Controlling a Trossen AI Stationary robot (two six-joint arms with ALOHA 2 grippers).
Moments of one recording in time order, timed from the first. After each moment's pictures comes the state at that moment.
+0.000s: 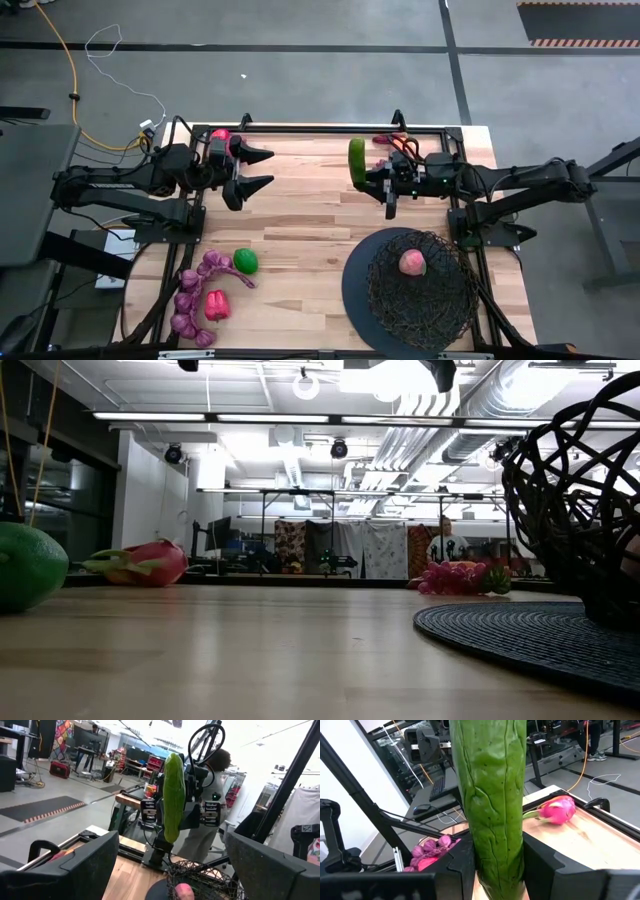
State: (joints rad) left arm 0.14 0.80 0.77 0.14 -0.12 -0.30; right arm 0.03 1.06 0.89 0.08 0.12 0.36
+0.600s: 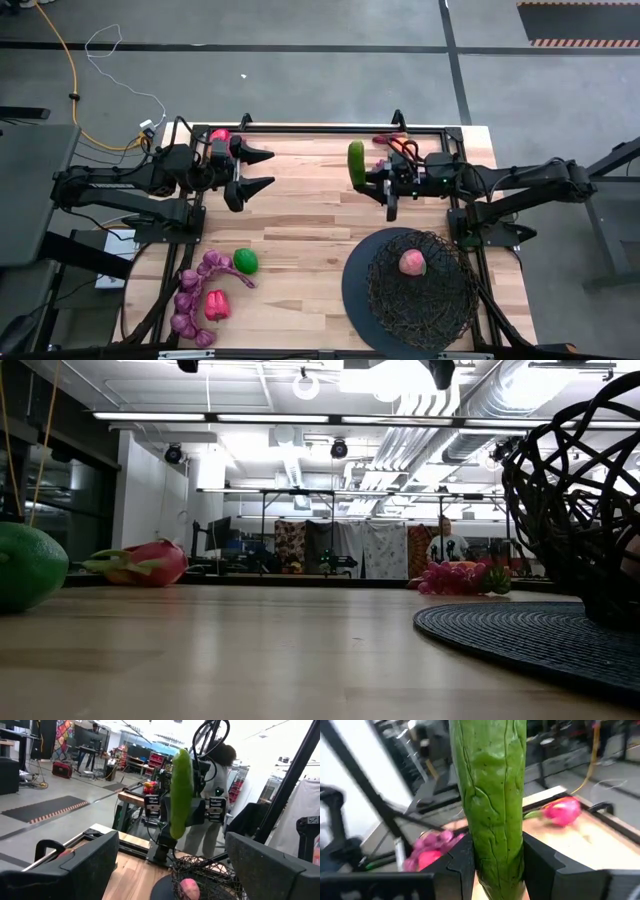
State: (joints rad) left arm 0.14 0.80 0.77 0.12 -0.12 -0.27; right arm 0.03 1.06 0.90 0.06 0.06 0.31
